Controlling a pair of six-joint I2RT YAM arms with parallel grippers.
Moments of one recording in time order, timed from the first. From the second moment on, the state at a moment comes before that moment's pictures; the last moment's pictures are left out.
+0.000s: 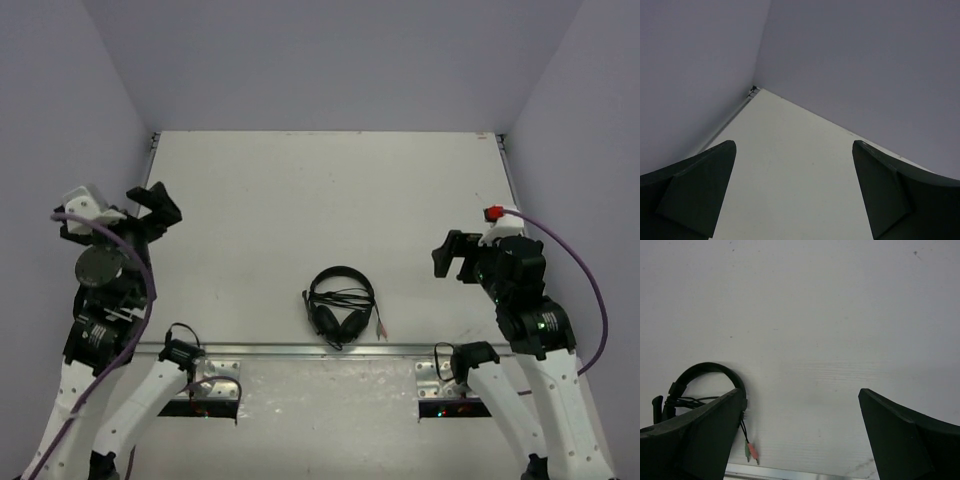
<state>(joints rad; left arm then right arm) -0.31 0.57 0.98 -0.34 -0.65 -0.25 0.16 0.54 0.78 -0.71 0.04 0.19</state>
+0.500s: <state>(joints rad) -0.31 0.32 0.69 -0.50 -0.71 -0.36 0.17 0.46 0.90 -0.87 0.10 0.17</state>
